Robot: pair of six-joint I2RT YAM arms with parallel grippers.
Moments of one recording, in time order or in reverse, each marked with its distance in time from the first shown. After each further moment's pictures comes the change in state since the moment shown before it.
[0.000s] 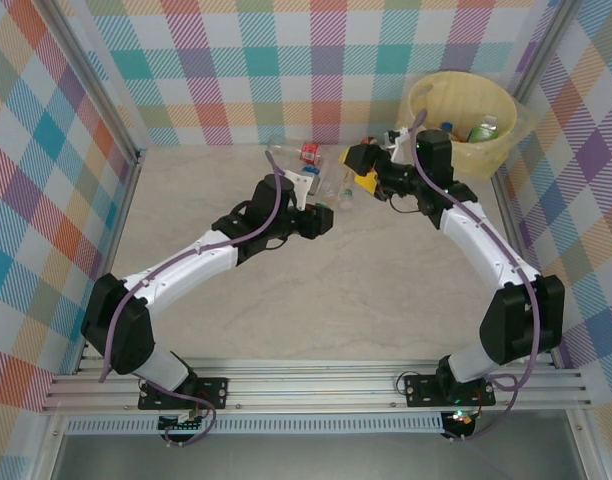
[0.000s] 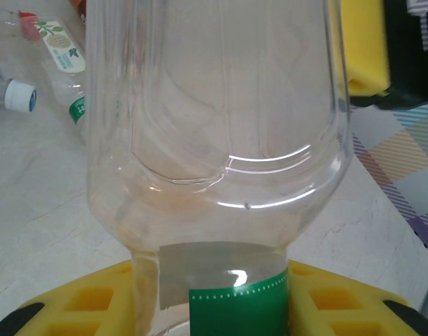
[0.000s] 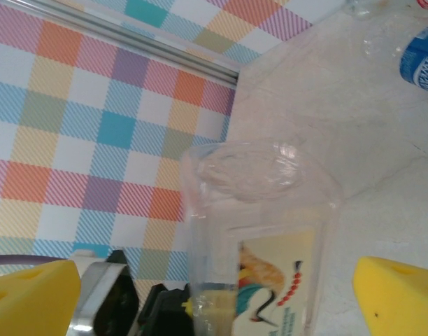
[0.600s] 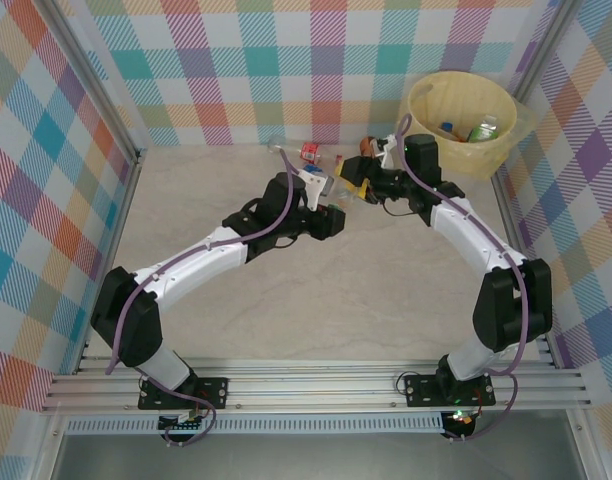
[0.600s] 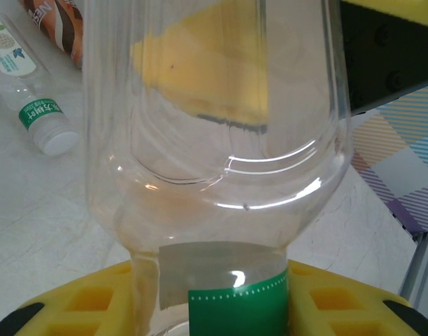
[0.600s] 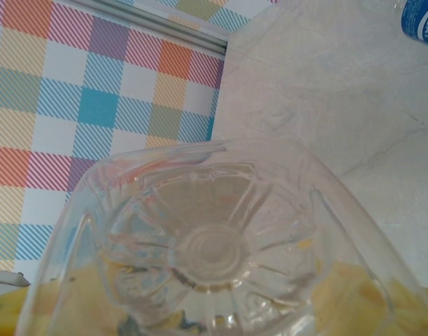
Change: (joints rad) left arm -0.037 0.057 0.062 -0.002 0.040 0.019; right arm 0.024 0.078 0.000 0.011 -0.051 -0.031
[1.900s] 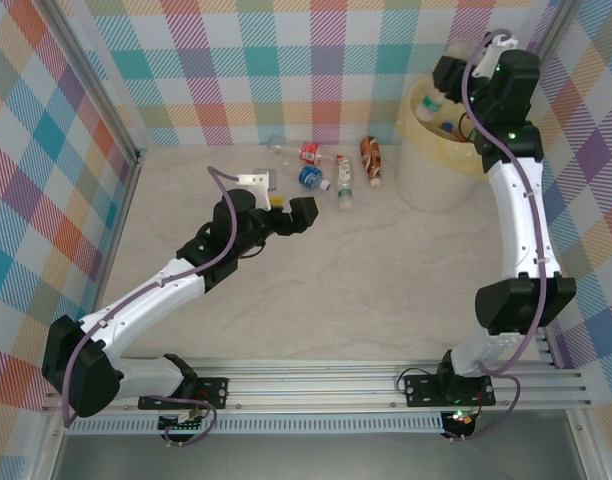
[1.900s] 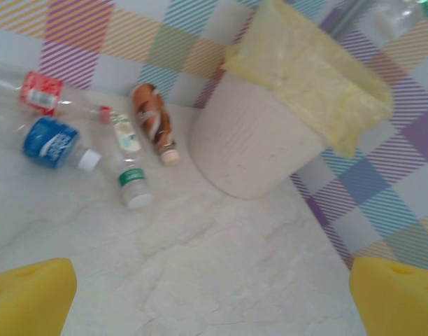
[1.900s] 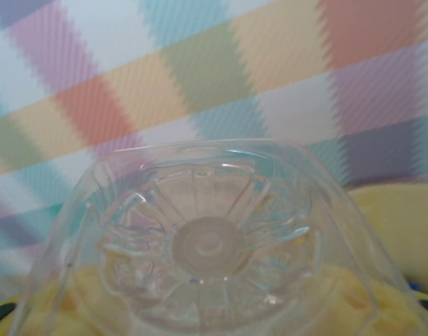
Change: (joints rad) left arm 0.077 -0.335 -0.302 0.204 -0.237 -0.197; right arm -0.278 0.102 0.702 -0.238 0.663 -0.556
